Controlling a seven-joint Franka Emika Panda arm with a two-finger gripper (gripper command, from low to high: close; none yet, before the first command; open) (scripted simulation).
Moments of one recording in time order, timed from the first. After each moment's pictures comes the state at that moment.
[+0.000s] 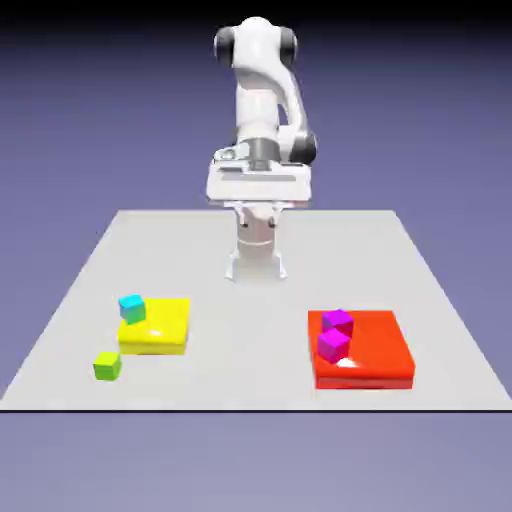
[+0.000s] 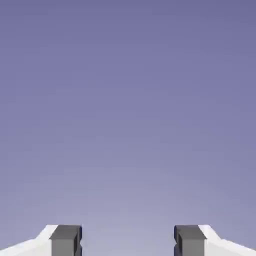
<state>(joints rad) 0.00 -0.53 -0.02 -2.78 0.01 3.01 0.72</state>
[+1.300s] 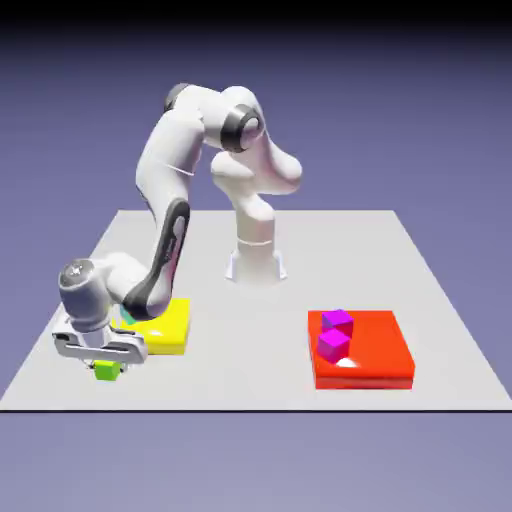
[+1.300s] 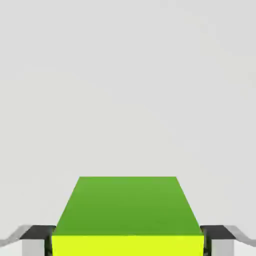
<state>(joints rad) -0.25 0.59 -0.38 -2.03 0.18 2.39 0.20</state>
